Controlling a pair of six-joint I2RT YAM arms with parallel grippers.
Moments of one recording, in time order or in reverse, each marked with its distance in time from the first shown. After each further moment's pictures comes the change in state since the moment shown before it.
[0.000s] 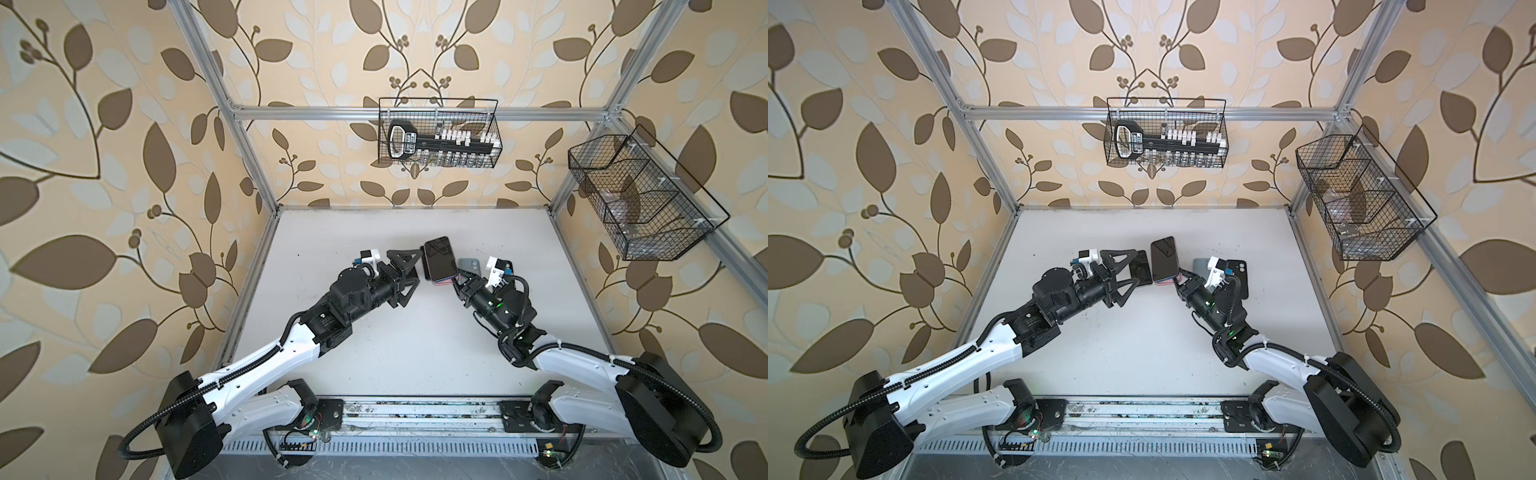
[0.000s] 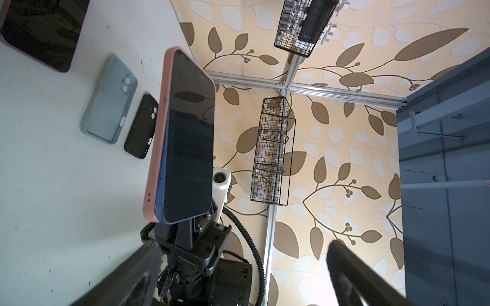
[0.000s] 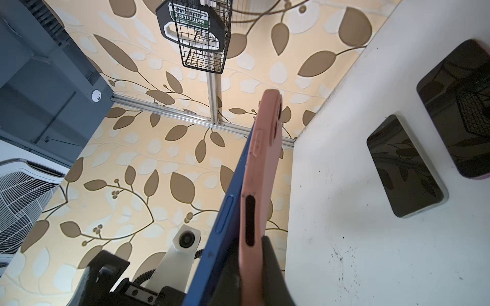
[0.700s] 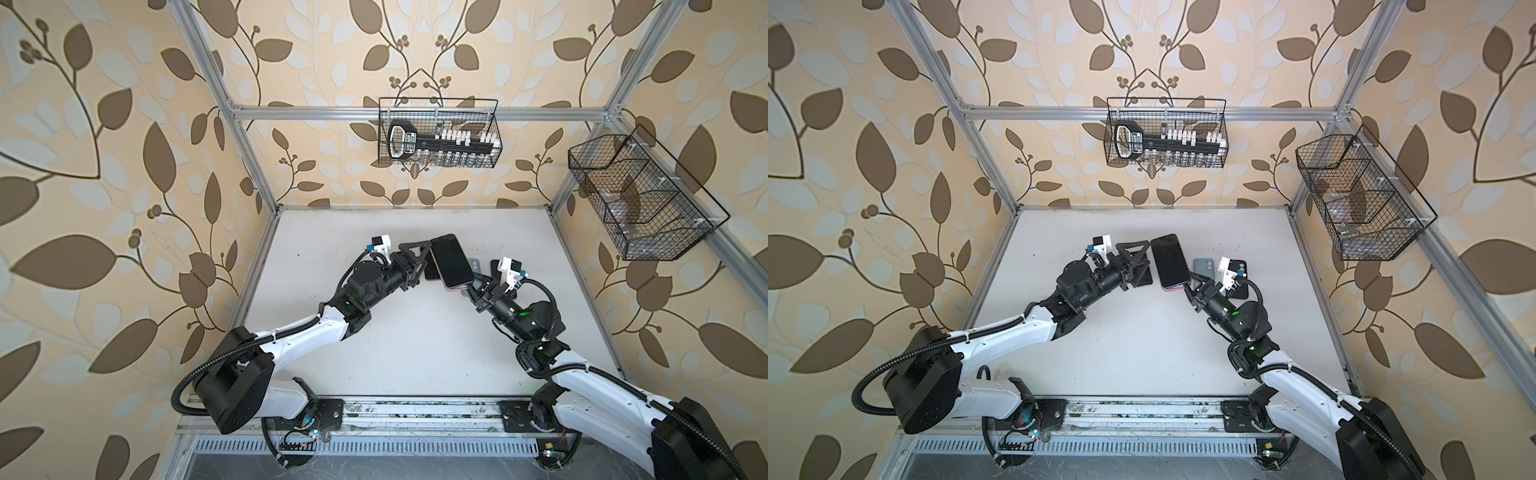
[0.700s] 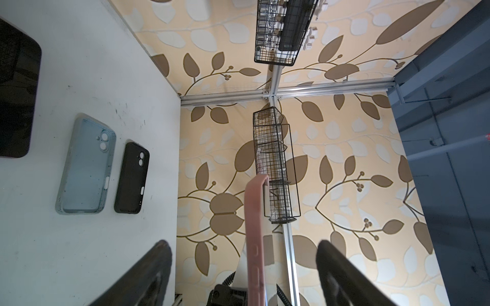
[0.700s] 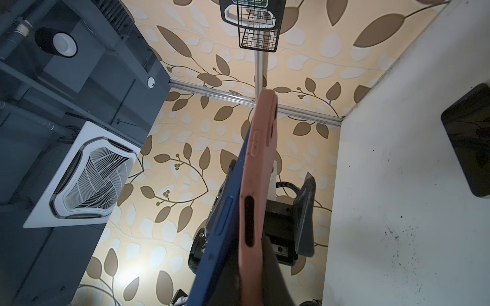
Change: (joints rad) left arm 0.076 0.290 -0.014 0.409 0.029 0.190; right arm -0.089 -0.280 -0.069 -0.059 -0.217 0.128
